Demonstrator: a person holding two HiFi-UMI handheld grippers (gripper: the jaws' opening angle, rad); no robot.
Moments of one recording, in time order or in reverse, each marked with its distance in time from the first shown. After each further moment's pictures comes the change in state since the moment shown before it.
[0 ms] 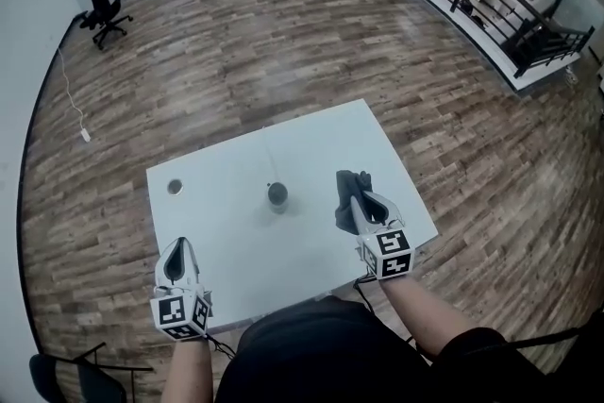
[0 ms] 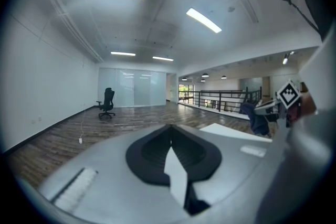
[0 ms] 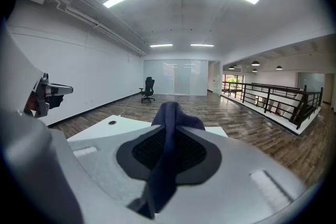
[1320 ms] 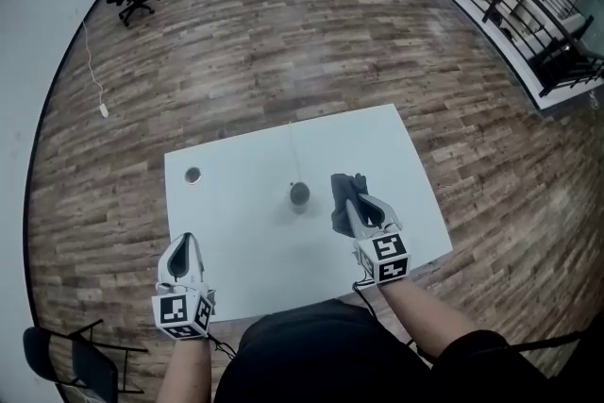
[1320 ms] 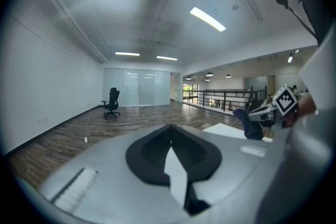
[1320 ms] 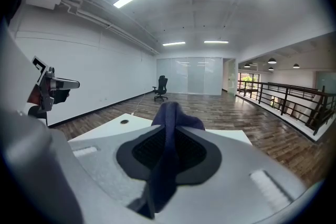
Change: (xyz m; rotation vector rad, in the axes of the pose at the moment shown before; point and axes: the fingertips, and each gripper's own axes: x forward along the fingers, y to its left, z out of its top) left arm -0.012 0.015 0.008 -0.008 0.006 0.048; right arm 0.041 0.049 0.006 -0.051 0.014 0.149
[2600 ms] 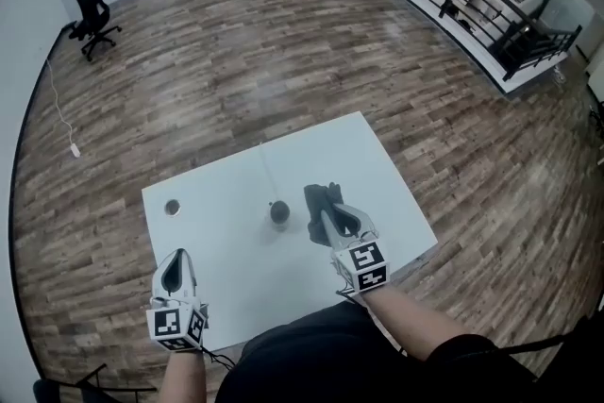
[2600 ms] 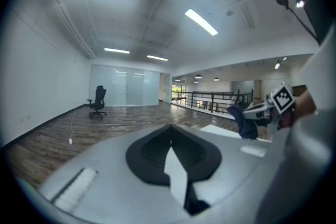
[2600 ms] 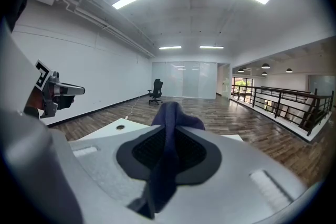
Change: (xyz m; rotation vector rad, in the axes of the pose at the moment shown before) left arm 0.034 -0.006 -0.004 -0.001 -0.002 -0.140; right arm -0.002 0.010 0.011 0.010 -0.041 -0.065
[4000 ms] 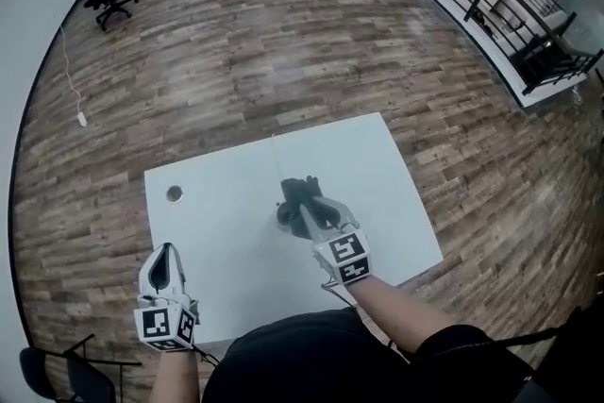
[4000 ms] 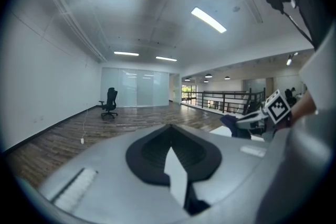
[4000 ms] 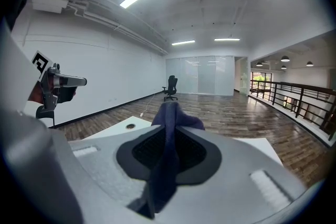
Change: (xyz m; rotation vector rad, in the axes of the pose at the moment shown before) left arm -0.012 0.022 0.015 -0.011 -0.013 0.113; right arm 0.065 0.043 0.008 -0.033 0.031 0.184
